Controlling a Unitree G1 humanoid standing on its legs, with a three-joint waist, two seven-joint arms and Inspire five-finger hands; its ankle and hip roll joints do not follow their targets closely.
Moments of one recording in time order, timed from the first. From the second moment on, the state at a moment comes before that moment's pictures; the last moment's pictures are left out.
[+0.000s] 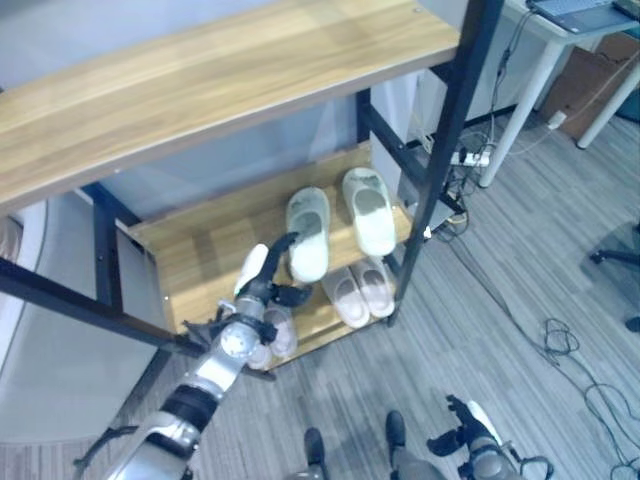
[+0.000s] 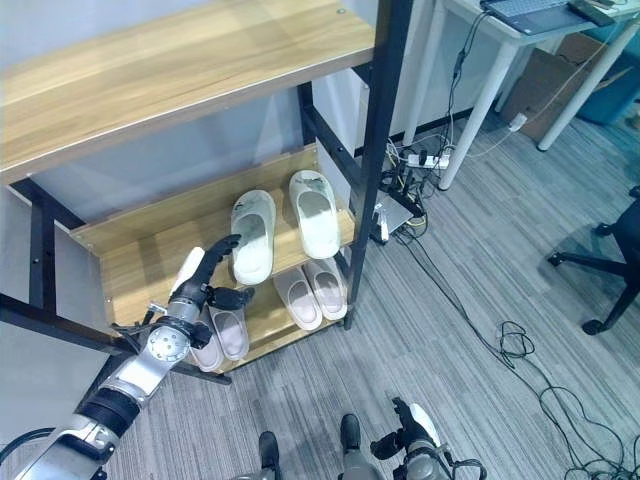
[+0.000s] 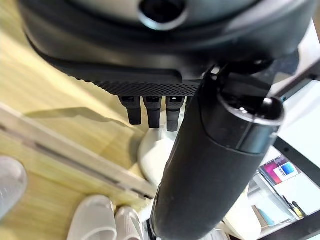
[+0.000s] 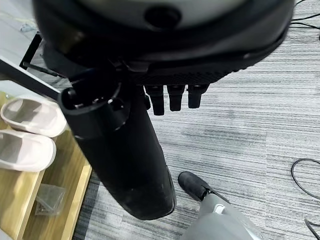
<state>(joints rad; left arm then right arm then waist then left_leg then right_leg) -0.41 0.45 -0.41 0.51 0.06 -0.11 0.27 -0.05 -0.31 0.37 1.02 -0.11 -0.08 -0.26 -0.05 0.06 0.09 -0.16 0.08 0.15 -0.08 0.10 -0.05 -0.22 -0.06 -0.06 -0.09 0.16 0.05</state>
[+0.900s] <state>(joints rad) -0.54 0.31 -0.51 0.62 -0.15 -0.09 0.31 -0.05 -0.31 0.42 1.03 -0.10 -0.06 -0.27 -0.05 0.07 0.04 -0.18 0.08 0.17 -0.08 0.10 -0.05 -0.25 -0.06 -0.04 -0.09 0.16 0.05</state>
